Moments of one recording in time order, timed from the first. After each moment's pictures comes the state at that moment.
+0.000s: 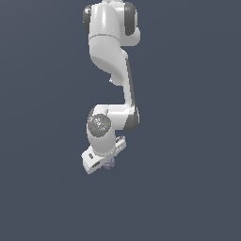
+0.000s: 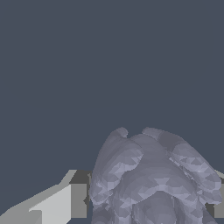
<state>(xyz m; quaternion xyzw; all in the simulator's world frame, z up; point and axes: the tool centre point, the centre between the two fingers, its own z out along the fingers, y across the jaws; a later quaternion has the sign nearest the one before) 0.092 -0.061 0.039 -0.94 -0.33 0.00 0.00</state>
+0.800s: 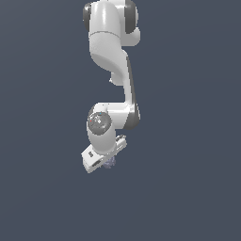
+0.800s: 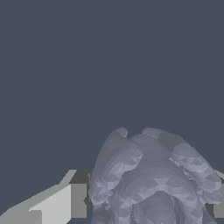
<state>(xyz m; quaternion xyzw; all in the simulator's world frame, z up) 0.090 -0.059 0.046 -0.94 -0.33 0.00 0.00</state>
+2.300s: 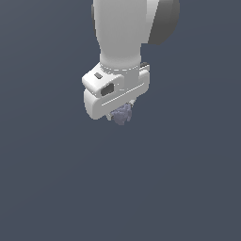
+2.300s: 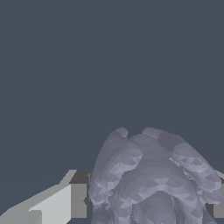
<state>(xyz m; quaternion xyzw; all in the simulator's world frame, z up) 0.036 -0.001 0.320 -0.94 -0.33 0.00 0.00</state>
